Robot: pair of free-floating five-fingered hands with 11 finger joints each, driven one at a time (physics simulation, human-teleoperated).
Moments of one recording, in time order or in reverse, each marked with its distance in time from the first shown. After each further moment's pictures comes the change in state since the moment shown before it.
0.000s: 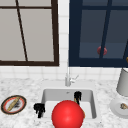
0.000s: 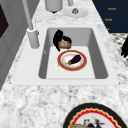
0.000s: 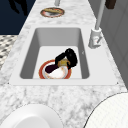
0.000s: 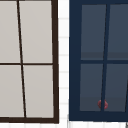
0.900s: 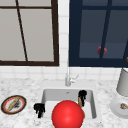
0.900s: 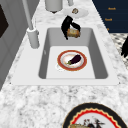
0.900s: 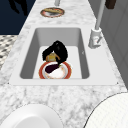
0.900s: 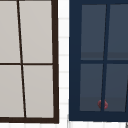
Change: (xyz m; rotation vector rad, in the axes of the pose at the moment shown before) left hand 0.000 0.000 0.000 0.000 0.000 0.000; right hand -0.039 0.011 0.107 -0.033 -0.038 -0.023
